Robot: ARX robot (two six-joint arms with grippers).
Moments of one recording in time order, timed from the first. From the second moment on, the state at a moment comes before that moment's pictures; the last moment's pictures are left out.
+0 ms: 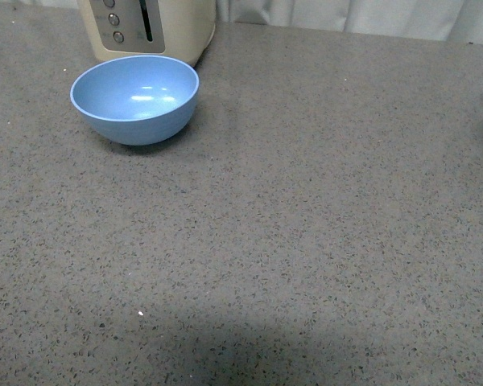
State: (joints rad) left arm 0.00 0.00 0.02 0.00 0.00 0.00; right arm 0.00 0.00 0.01 0.00 0.00 -0.01
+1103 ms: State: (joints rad) left arm 0.00 0.00 0.02 0.00 0.00 0.00; right arm 0.00 0.00 0.01 0.00 0.00 -0.01
